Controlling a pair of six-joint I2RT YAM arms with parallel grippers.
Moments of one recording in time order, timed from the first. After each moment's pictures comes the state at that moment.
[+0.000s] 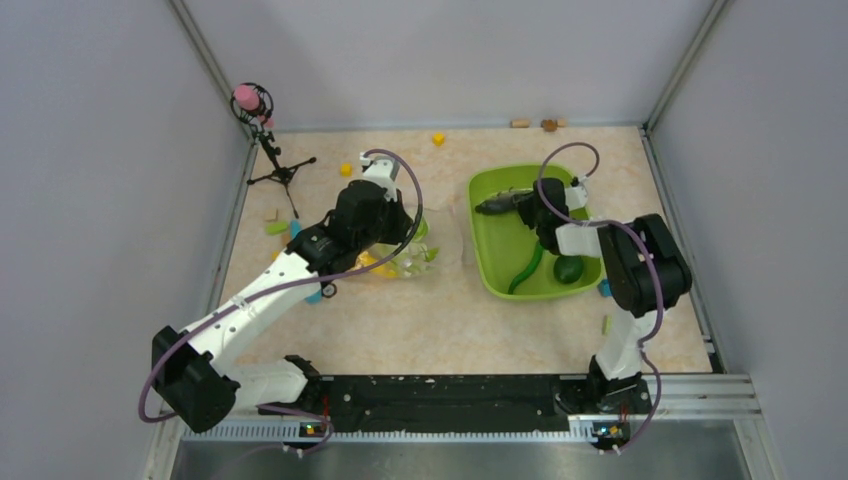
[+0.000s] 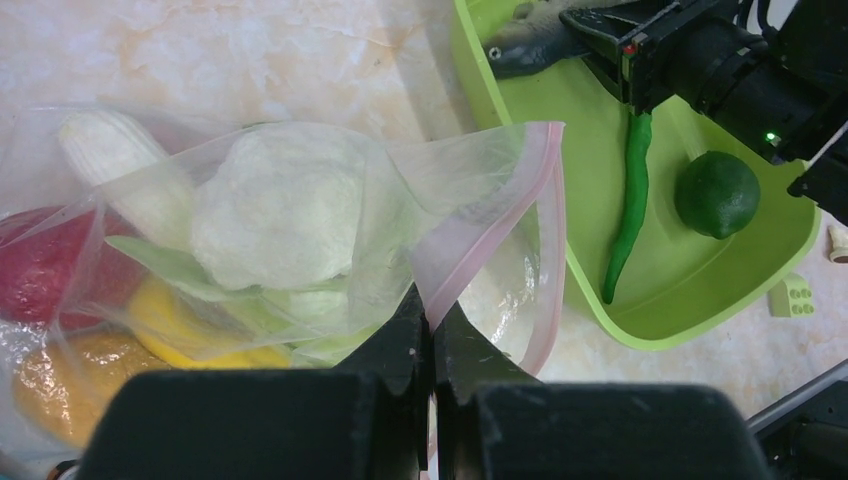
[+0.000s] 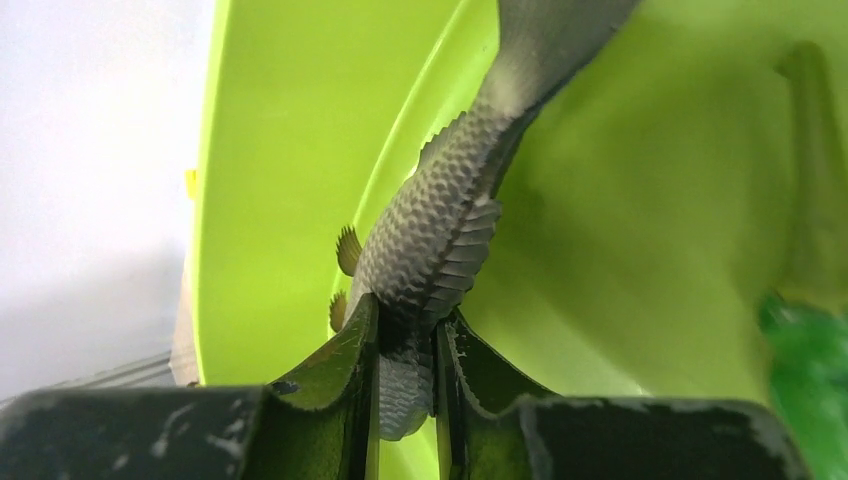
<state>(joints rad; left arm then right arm) -0.65 1.20 1.05 -0.35 -0.11 -0.42 0.29 1.88 0.92 0.40 0.24 1.25</state>
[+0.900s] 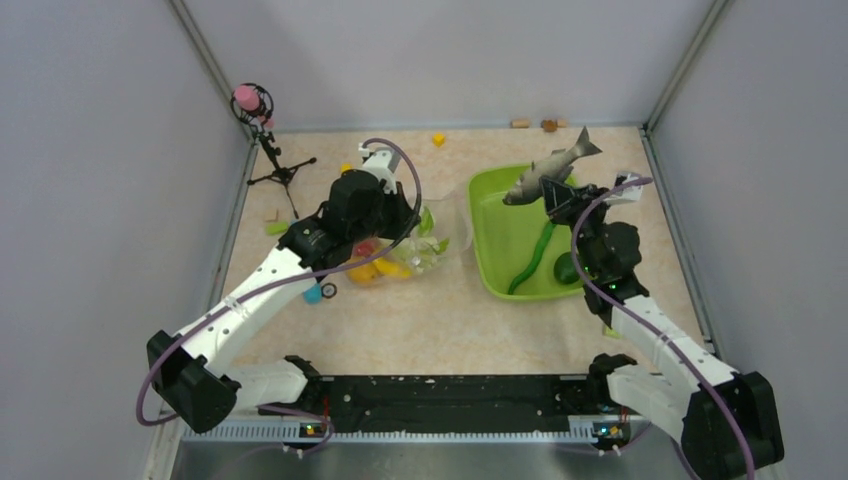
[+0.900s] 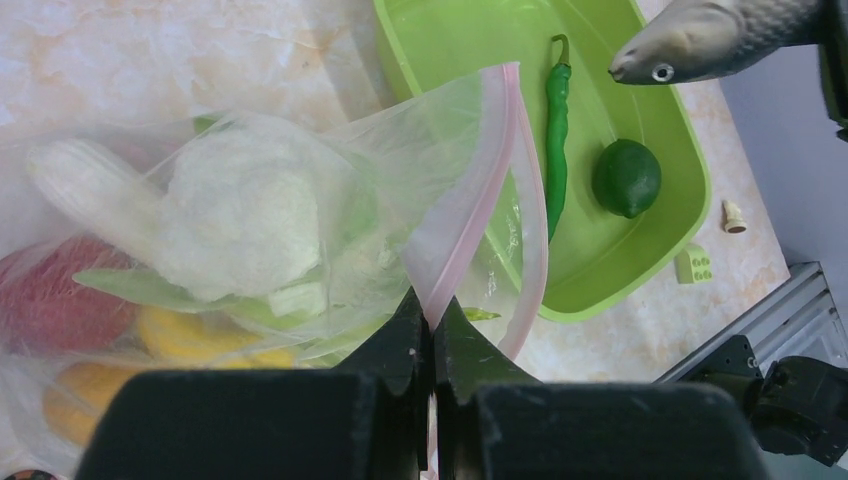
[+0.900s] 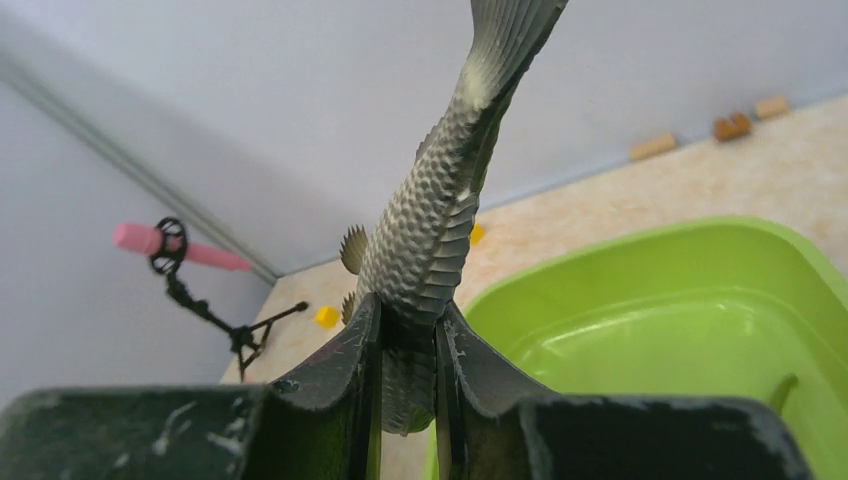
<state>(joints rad) -0.64 1.20 1.15 -0.41 0.02 -0.47 0.31 0.99 0.50 0.63 0.15 0.63</state>
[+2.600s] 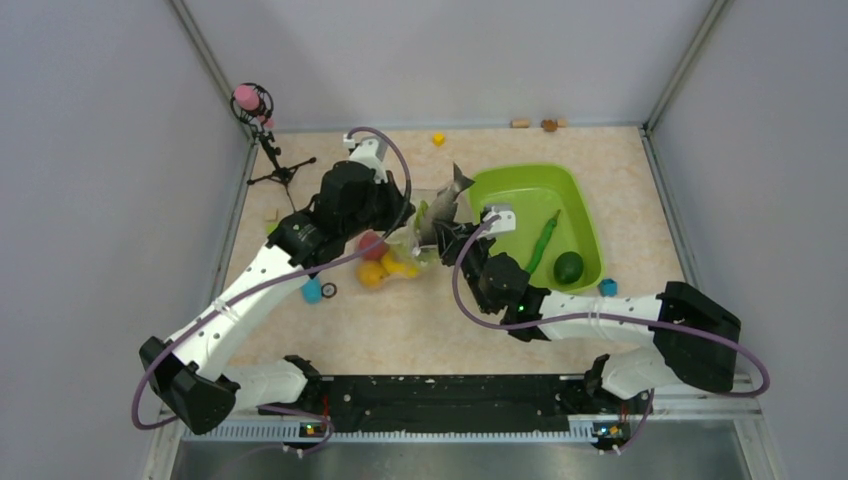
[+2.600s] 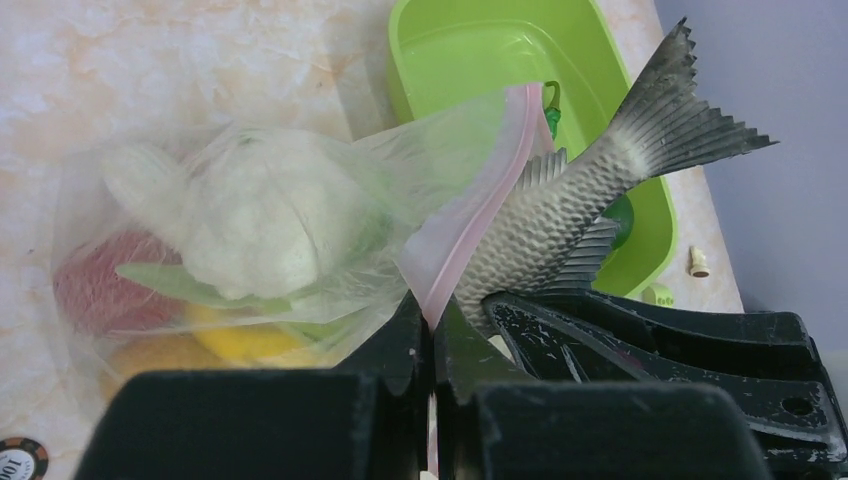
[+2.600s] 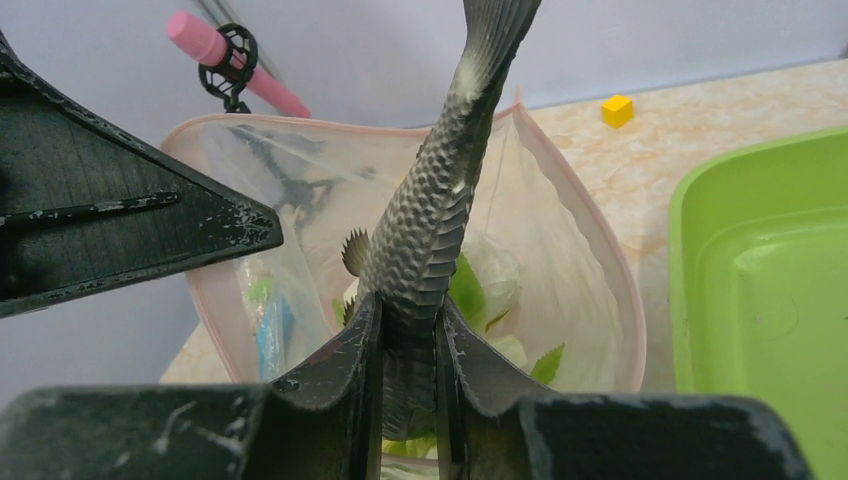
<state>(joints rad) -0.64 1.19 1.24 -0.50 -0.04 -0.56 1.13 1.37 0.68 0.83 0.75 0.33</state>
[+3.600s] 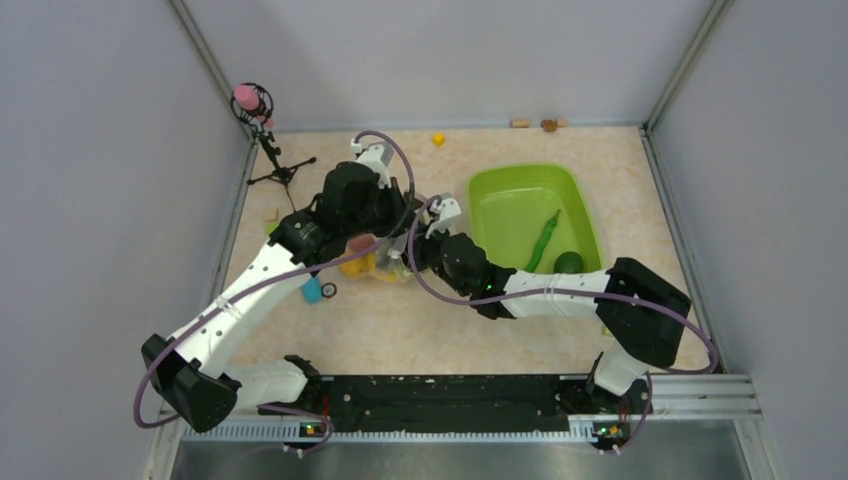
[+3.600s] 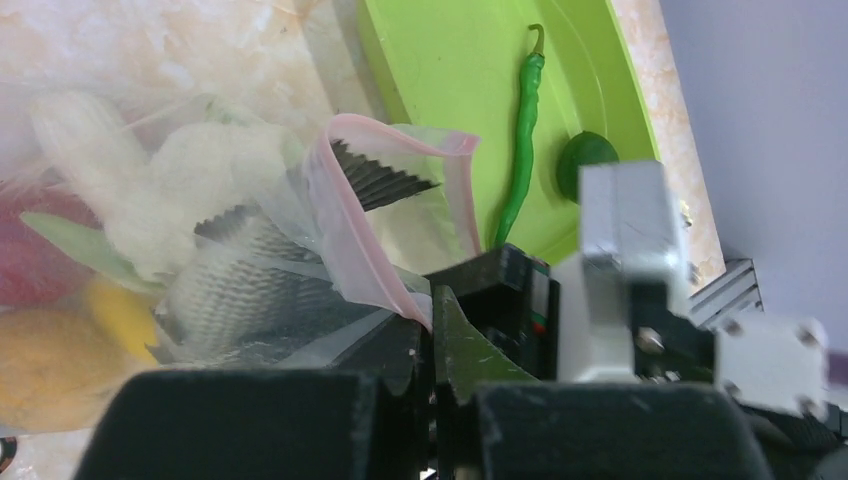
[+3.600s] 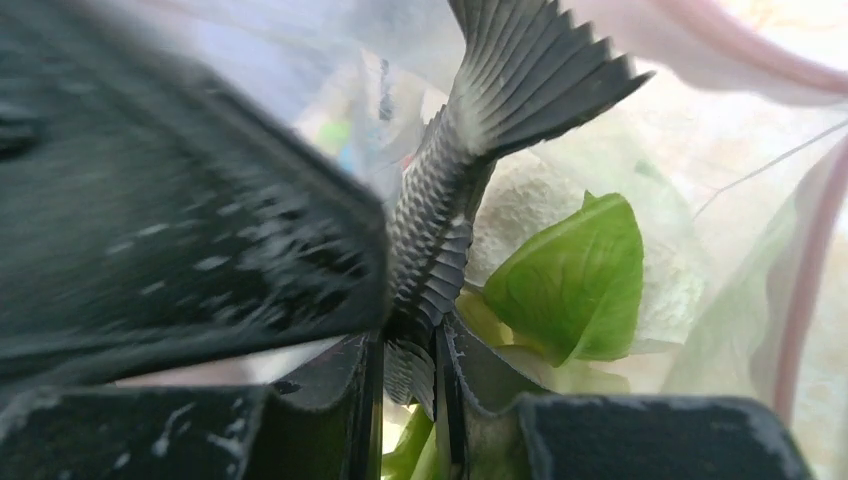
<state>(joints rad) -0.63 1.21 1.24 -0.54 0.06 -0.57 1.08 1.62 0.87 0.65 0.35 0.45</state>
